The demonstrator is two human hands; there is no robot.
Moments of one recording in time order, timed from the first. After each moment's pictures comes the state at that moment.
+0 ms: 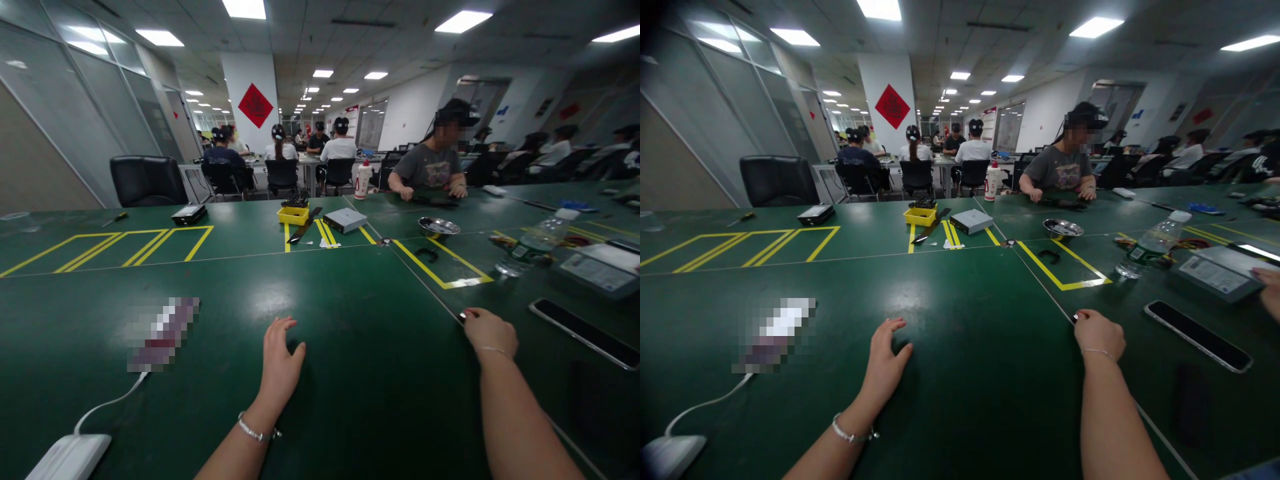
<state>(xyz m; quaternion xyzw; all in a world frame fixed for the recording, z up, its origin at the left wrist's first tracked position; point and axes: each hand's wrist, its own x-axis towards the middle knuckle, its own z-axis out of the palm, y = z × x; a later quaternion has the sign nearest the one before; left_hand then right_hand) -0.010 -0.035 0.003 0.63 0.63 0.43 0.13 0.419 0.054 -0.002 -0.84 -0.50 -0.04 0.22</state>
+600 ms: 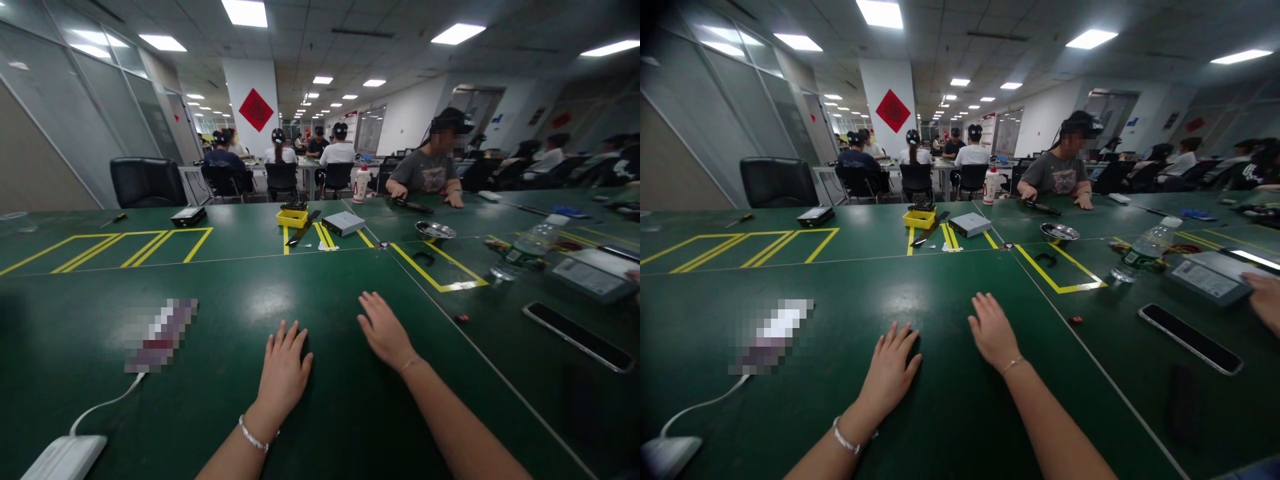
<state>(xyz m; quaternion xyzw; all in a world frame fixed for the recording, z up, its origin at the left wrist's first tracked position) 0.000 -0.044 0.005 0.74 0.63 0.22 0.05 0.225 0.028 0.031 -0.56 -0.80 0.03 0.21</state>
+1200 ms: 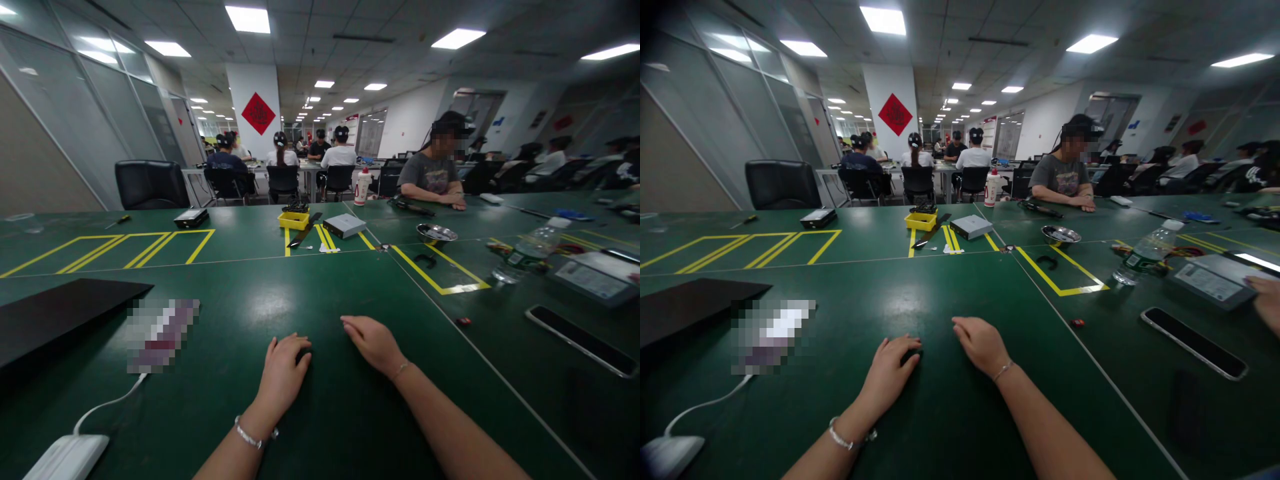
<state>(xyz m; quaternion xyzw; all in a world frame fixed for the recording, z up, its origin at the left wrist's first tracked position) -0.006 -0.040 0.006 0.71 0.62 0.28 0.16 0.205 0.018 0.032 -0.48 -0.84 0.14 0.23</state>
